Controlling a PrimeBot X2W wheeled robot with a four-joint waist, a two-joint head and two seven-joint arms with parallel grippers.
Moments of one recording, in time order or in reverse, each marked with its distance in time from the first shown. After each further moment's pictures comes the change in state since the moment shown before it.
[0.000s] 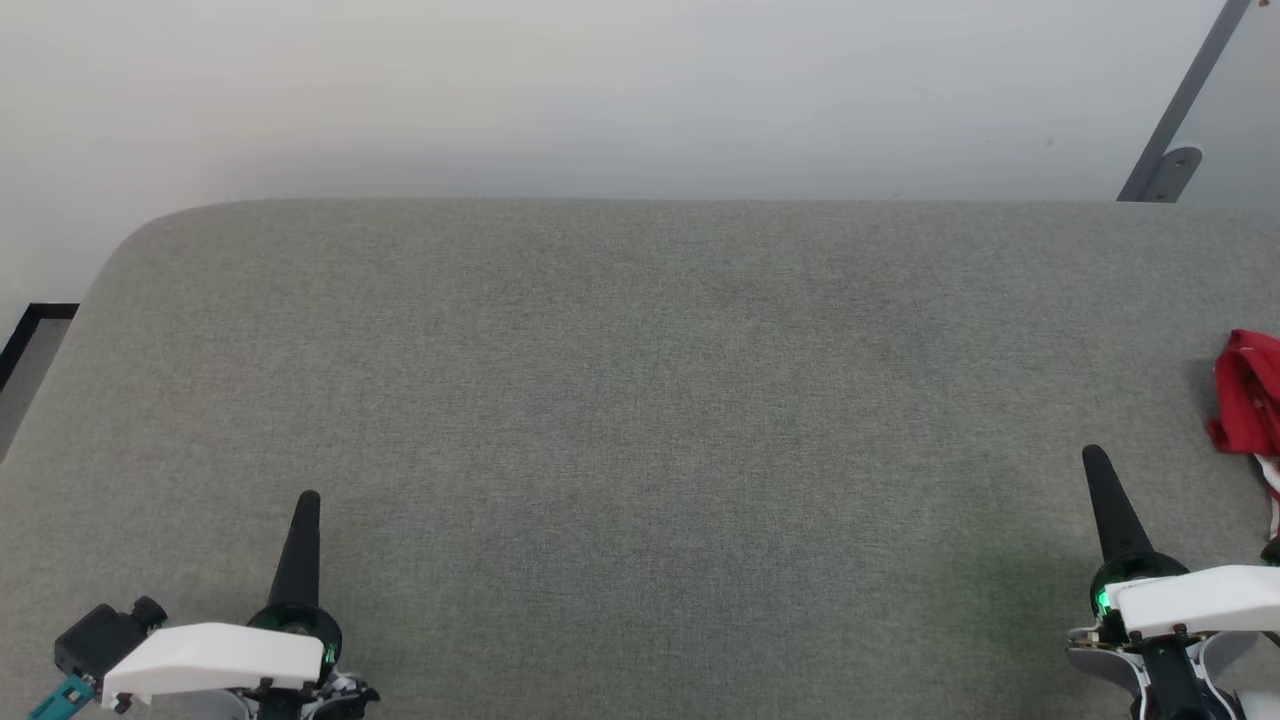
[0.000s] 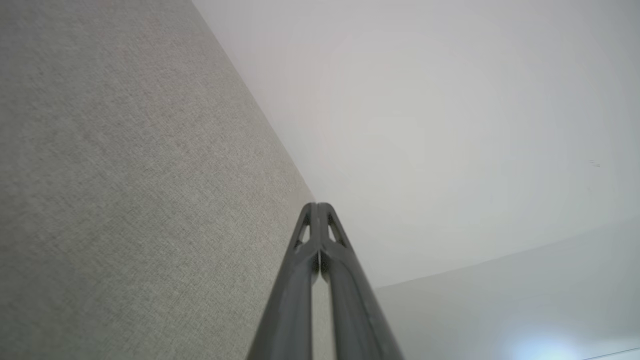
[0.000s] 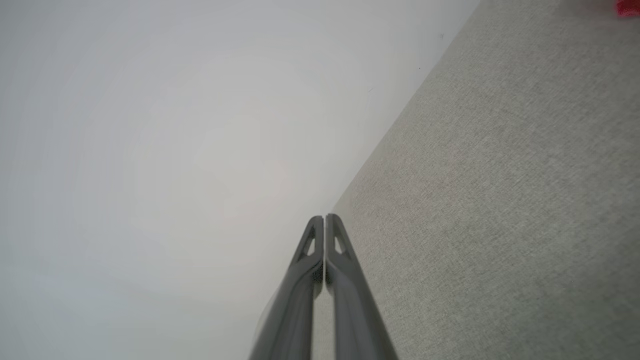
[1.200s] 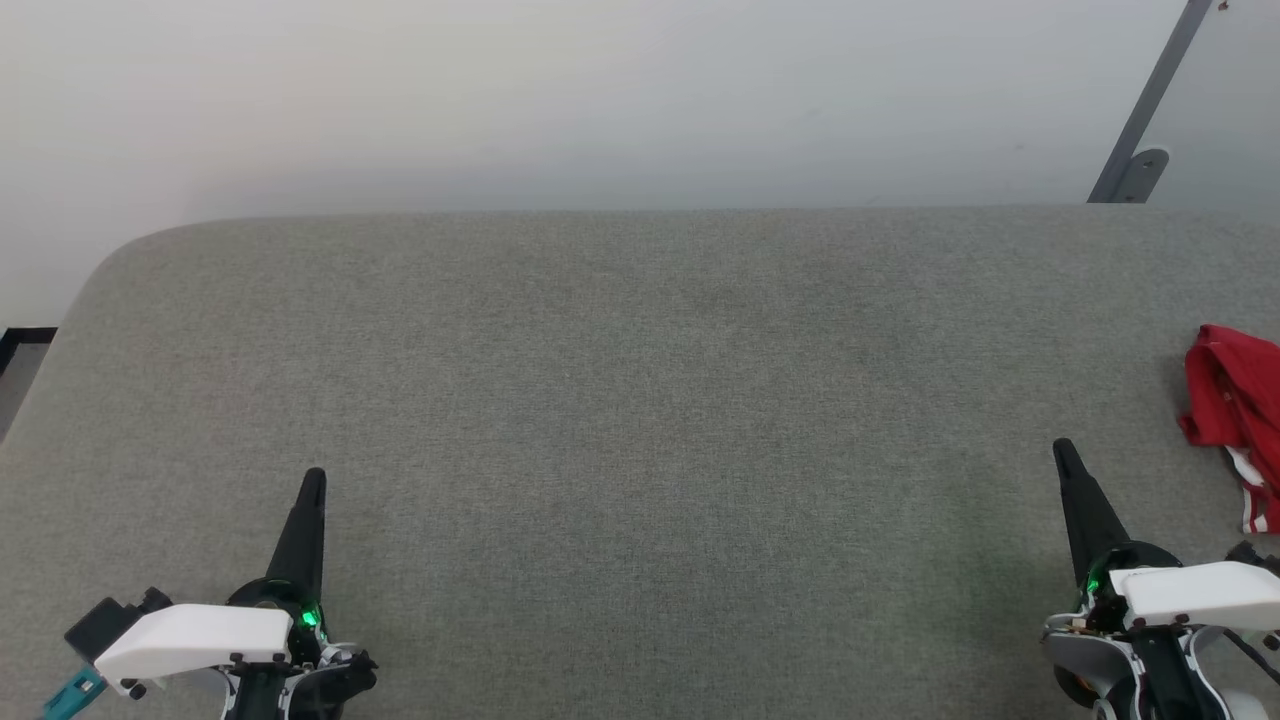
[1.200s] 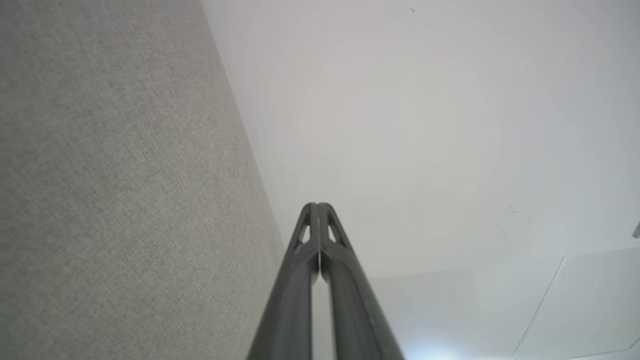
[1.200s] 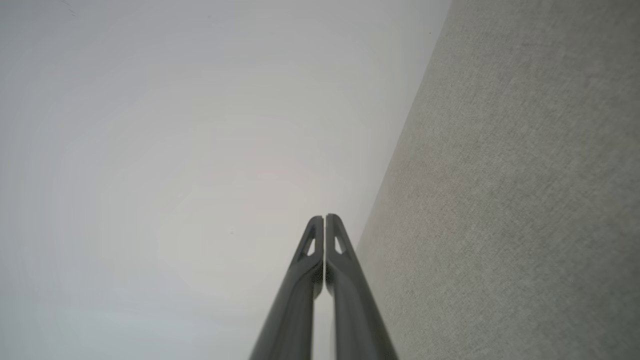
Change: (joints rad) left arm -0.053 -0.016 0.025 0.031 -0.295 0.000 0.088; right arm -0.023 0.047 -0.005 0.018 0.267 0.000 0.064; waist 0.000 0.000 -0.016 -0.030
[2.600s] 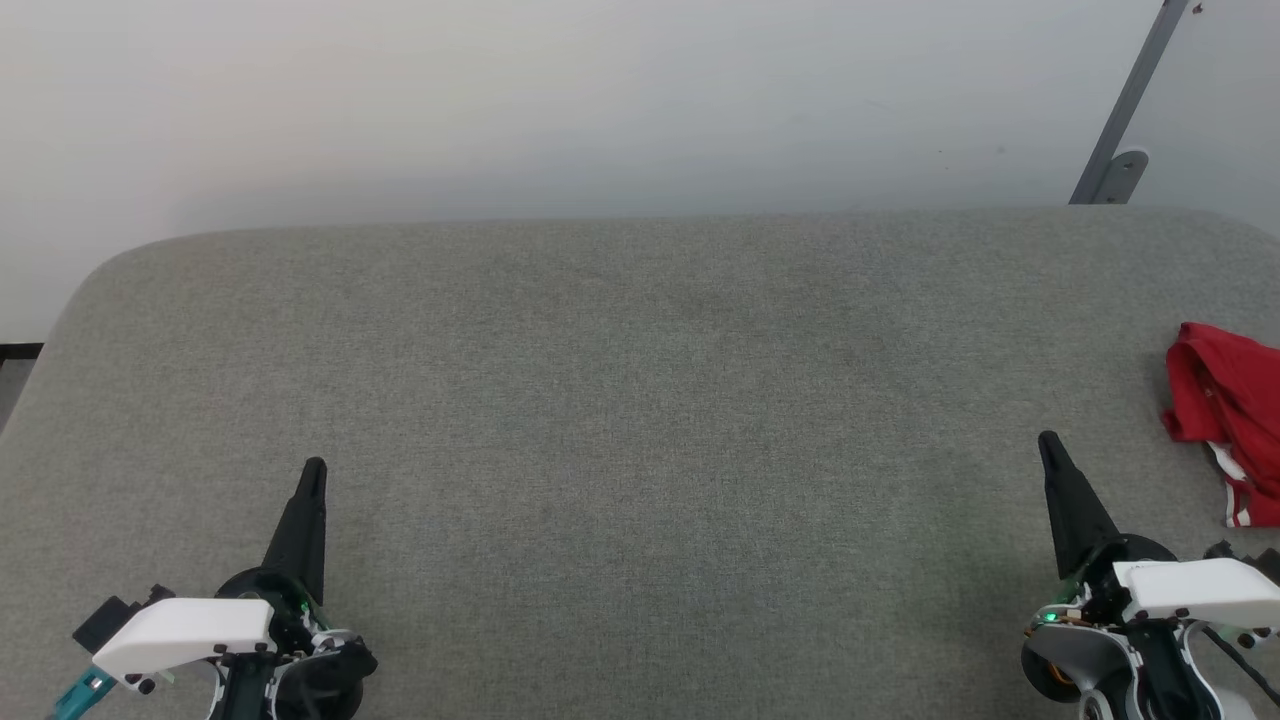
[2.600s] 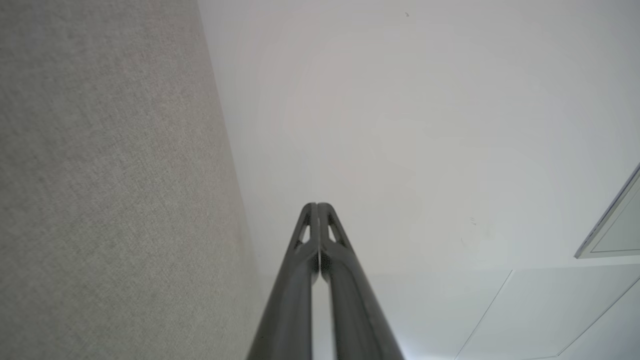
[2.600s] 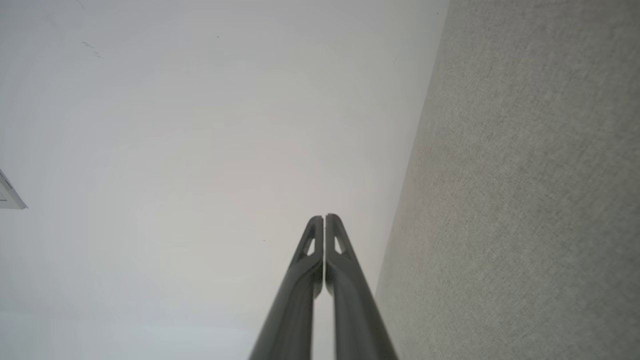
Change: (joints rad) left arm -0.023 -0.011 0.021 0.016 -0.138 0.000 0.049; right arm -0.015 0.022 -0.002 0.010 0.131 0.000 0.033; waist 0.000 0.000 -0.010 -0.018
